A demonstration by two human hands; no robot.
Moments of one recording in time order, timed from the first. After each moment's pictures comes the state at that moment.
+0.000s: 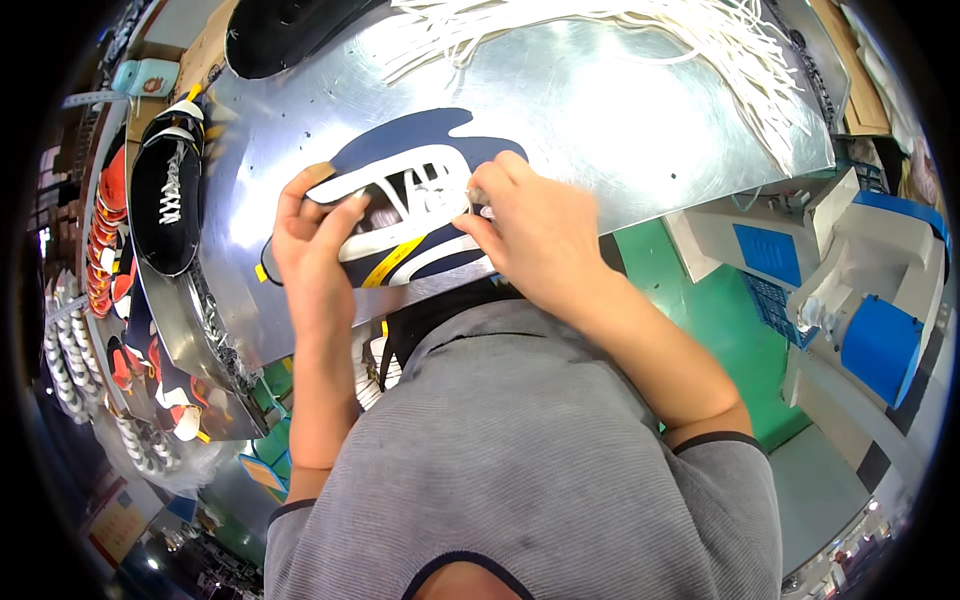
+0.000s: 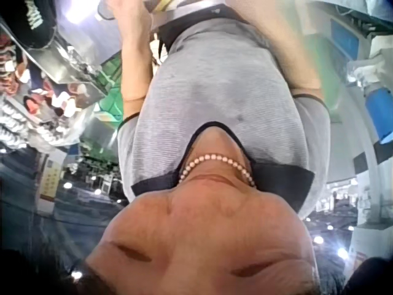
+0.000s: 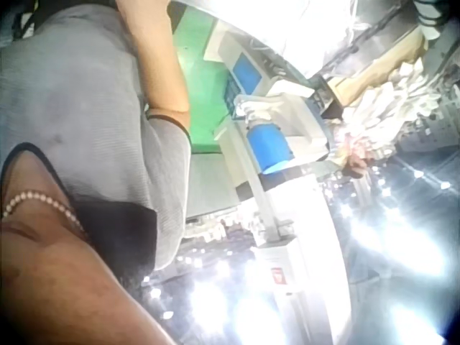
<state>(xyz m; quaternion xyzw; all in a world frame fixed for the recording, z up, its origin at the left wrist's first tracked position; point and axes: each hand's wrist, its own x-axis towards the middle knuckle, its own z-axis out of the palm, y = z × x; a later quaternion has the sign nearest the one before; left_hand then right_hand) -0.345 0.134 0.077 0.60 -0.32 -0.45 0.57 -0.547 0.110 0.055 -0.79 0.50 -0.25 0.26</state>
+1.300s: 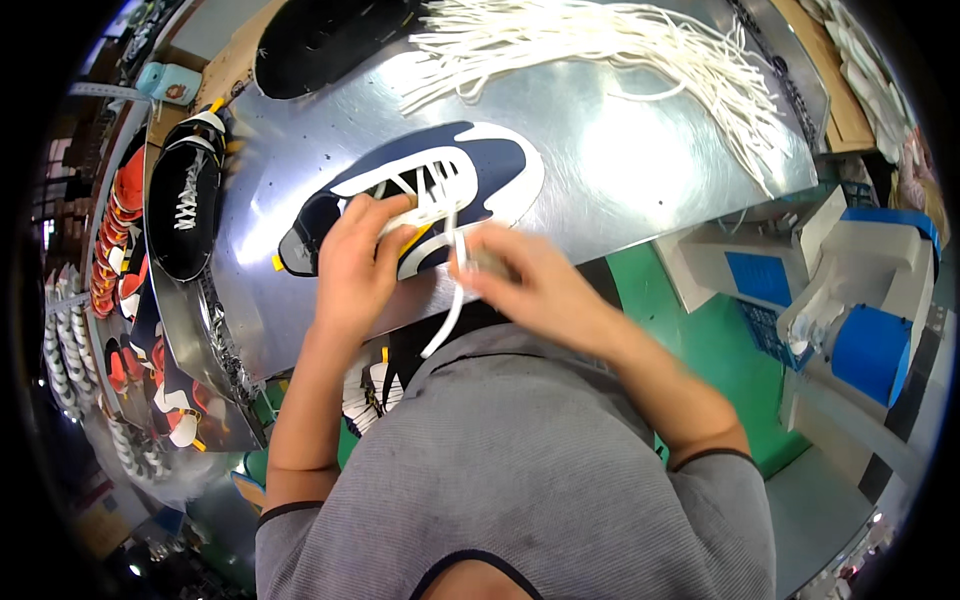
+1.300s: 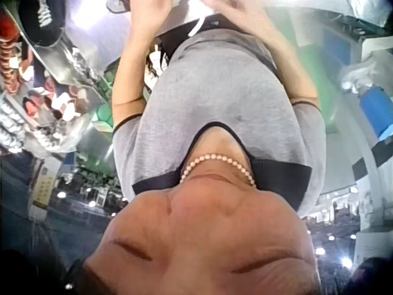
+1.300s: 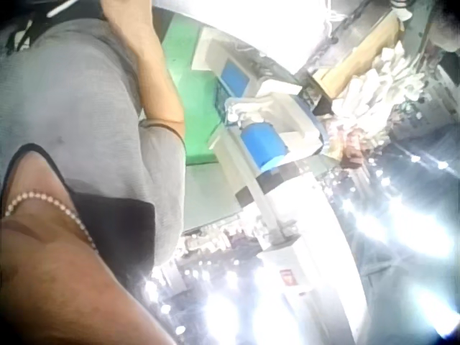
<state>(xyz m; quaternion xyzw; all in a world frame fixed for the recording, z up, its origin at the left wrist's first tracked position) -0.338 0.136 0.082 0.60 -0.73 -0.16 0.27 -0.558 0.124 0.067 -0.64 0.37 -0.27 0.62</state>
